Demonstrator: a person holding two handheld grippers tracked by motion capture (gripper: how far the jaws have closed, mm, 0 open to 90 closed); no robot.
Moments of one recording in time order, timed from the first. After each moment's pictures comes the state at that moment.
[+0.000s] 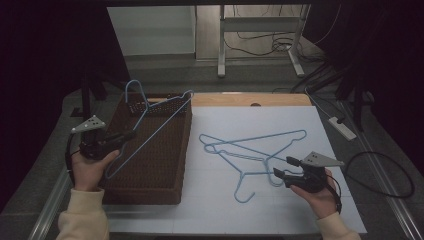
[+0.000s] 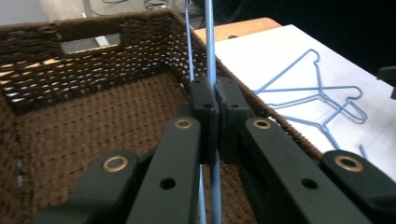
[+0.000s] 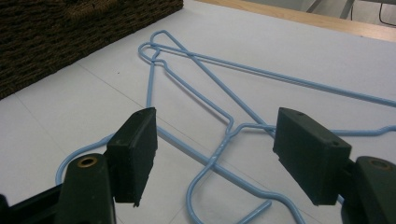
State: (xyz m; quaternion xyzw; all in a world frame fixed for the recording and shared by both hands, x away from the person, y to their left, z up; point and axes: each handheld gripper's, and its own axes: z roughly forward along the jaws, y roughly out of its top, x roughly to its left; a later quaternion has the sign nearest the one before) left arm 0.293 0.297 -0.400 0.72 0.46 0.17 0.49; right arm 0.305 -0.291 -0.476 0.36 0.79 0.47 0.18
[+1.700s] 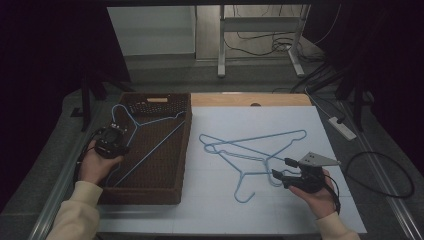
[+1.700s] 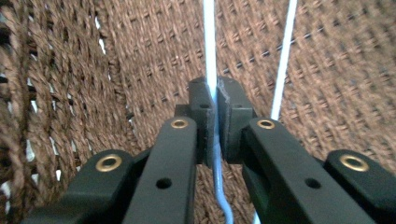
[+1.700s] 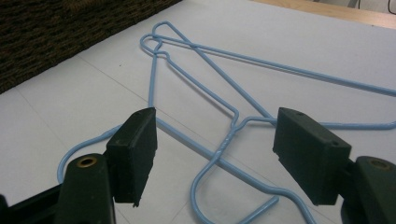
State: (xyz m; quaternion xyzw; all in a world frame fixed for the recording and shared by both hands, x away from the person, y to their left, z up) left arm 0.351 0.299 -0.469 0.80 0.56 0.15 0.16; right arm 0.307 -0.287 -0.480 0.36 0.79 0.46 0.17
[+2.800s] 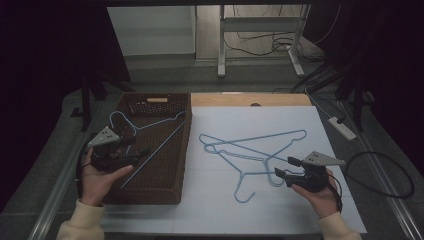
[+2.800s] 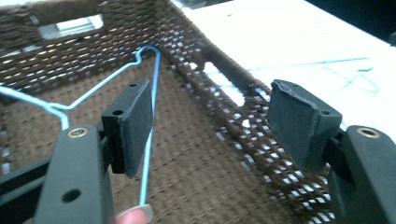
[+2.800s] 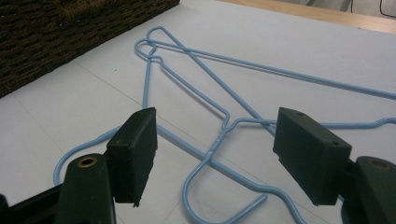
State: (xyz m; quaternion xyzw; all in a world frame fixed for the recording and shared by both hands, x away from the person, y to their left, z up) left arm 0.269 0.259 -0.415 0.75 0.44 0.18 0.46; right arm 0.307 -0.295 -0.475 0.37 0.79 0.46 0.18
